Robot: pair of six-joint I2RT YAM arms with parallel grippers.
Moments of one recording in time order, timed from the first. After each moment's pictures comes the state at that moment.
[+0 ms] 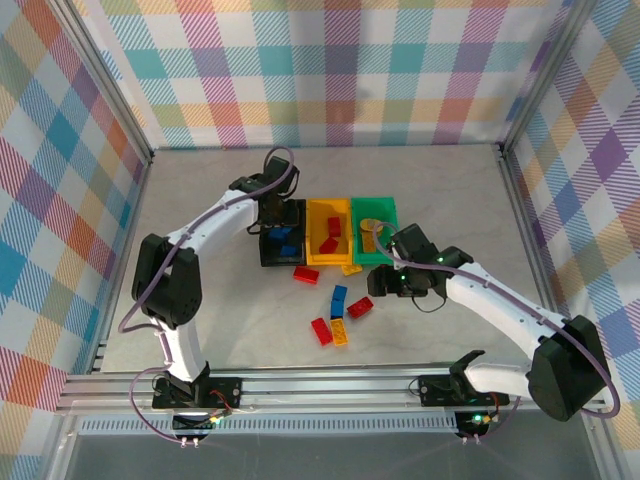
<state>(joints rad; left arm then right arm) -0.47 1.85 1.53 -0.79 -0.08 -0.44 0.60 1.22 0.83 -0.76 -0.12 0.49</state>
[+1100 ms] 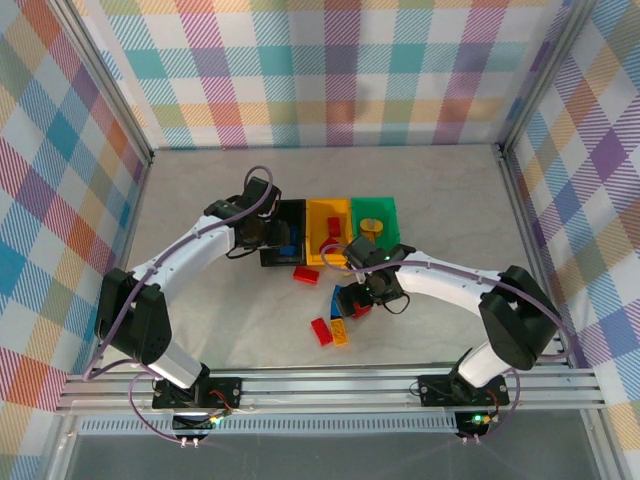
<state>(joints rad) -0.47 1.56 1.25 -0.78 -0.07 -0.48 0.81 1.55 0.95 -0.76 -0.04 0.36</state>
